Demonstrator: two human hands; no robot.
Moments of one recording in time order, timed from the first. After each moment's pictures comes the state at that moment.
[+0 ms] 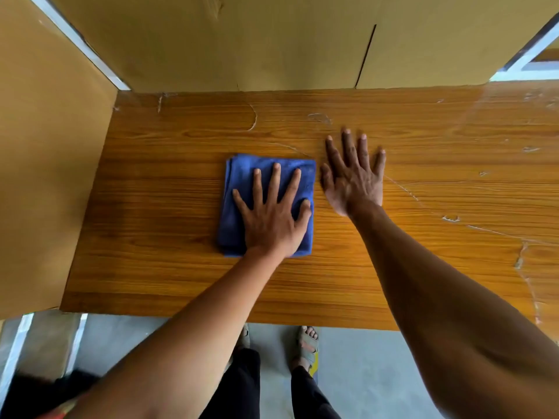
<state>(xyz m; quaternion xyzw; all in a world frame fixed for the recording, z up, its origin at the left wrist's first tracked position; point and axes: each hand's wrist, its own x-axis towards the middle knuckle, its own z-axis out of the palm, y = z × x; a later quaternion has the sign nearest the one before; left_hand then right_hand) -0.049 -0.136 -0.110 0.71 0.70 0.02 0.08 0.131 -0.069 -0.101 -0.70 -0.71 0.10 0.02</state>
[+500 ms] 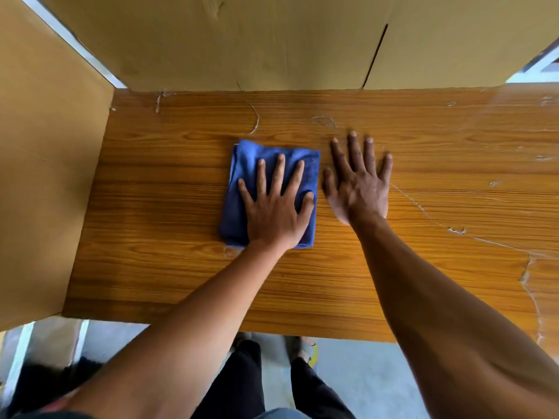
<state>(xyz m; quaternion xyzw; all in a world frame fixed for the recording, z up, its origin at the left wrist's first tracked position) -0.047 -0.103 -0.111 0.71 0.70 0.04 0.08 0.130 -0.062 -0.102 -0.71 -0.70 0.08 0.03</state>
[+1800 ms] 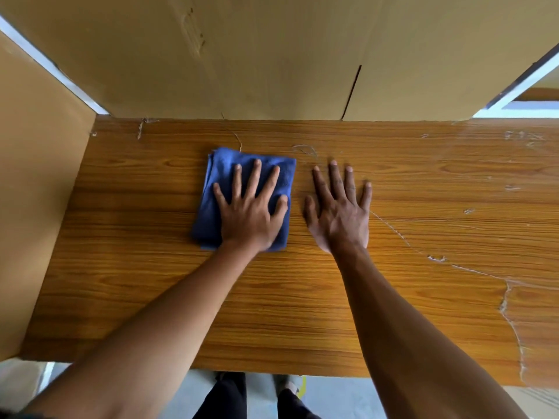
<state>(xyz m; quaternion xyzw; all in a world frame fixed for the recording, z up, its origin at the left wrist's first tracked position) -0.064 -0.047 -0.112 0.72 0.69 0.02 0.08 0.132 -0.062 -0.104 -0.71 -0.70 0.08 0.03</state>
